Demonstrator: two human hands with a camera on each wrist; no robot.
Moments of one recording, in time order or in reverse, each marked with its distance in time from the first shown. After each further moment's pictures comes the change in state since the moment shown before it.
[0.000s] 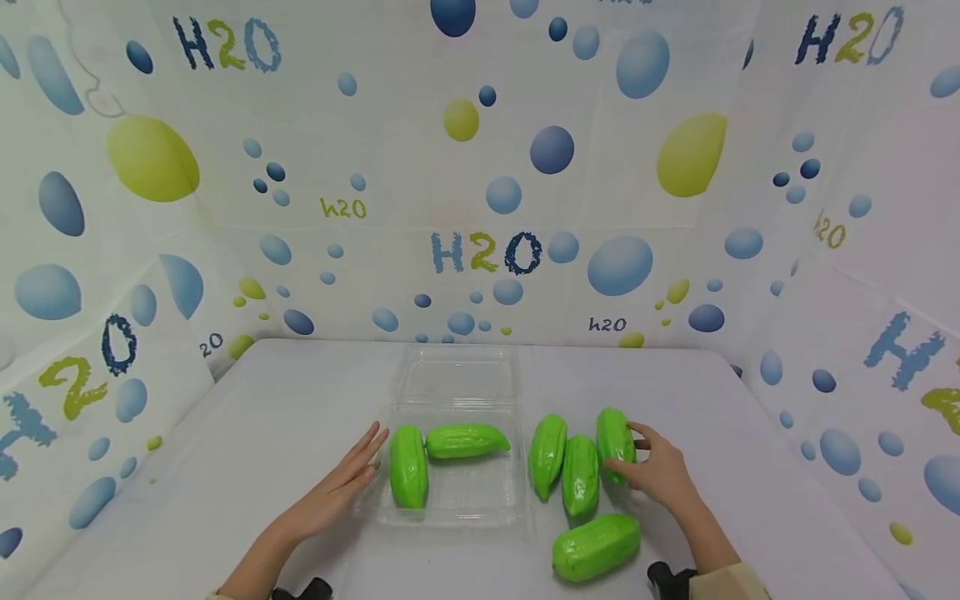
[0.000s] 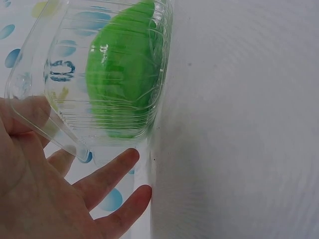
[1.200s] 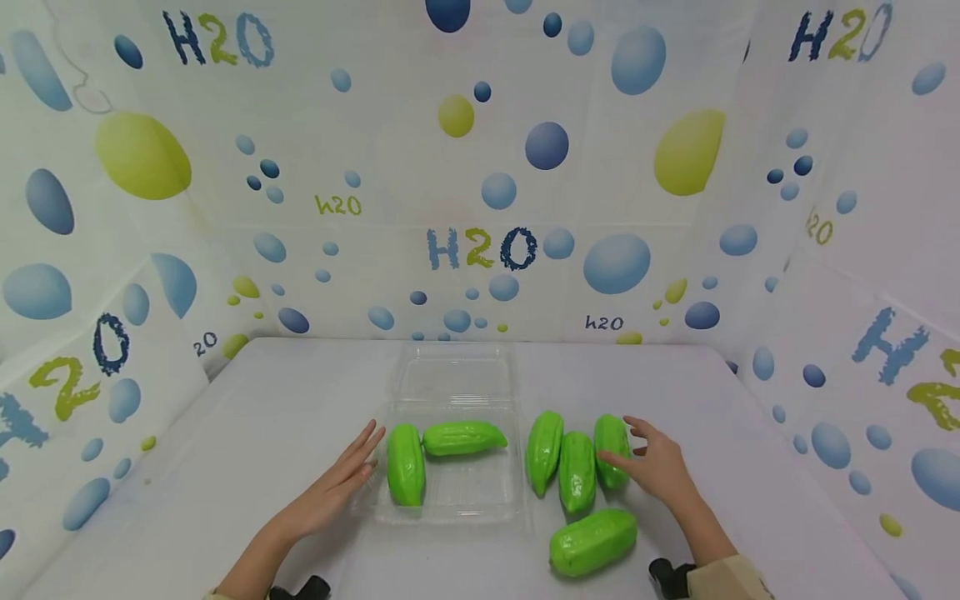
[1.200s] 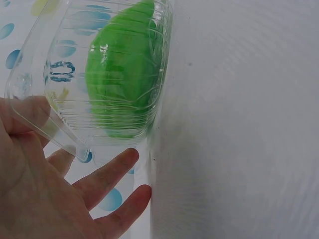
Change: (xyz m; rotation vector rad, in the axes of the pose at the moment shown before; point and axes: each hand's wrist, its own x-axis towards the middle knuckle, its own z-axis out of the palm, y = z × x) left_hand -0.001 -0.003 0.002 0.012 0.024 0.027; right_hand -0.001 -0.002 -0.001 -0.190 0.102 -0.100
